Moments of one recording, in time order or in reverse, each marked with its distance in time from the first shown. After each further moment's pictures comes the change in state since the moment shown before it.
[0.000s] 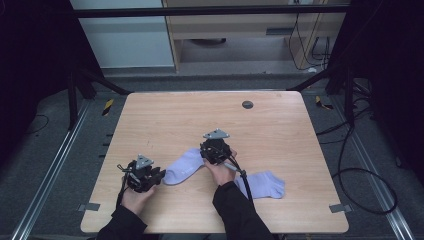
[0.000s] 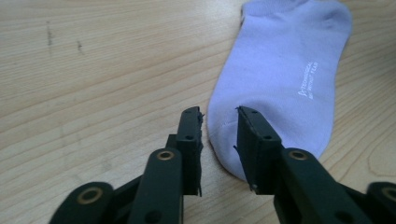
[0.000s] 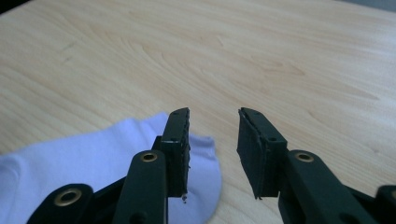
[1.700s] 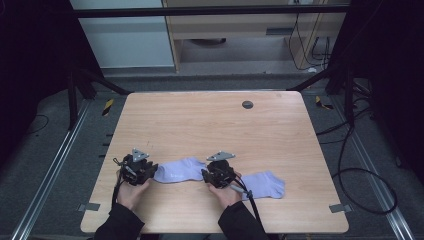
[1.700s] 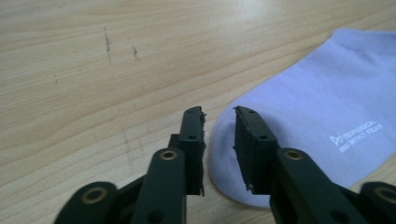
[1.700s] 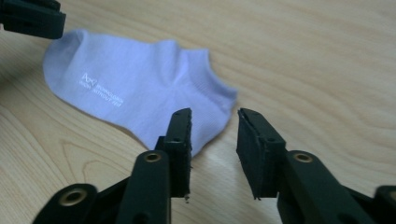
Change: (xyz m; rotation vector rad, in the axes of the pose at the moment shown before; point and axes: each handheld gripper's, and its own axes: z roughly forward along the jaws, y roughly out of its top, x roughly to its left) left arm 0.020 0.013 -0.001 0.019 0.097 0.001; right arm 0.015 -0.051 -0.034 0.110 0.148 0.048
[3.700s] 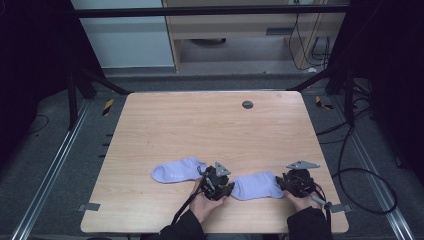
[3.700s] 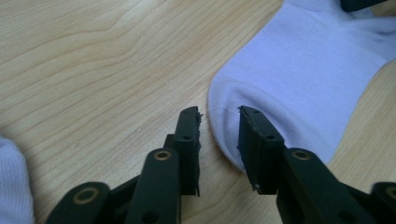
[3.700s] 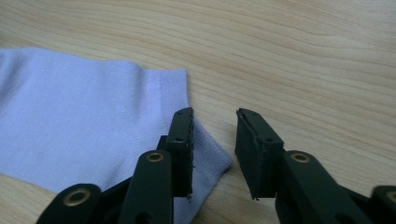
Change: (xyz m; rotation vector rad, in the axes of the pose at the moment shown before) left arm -0.214 0.032 0.054 0.061 -0.345 0.182; right arm -0.161 -0.089 -0.114 0.086 -0.208 0.071
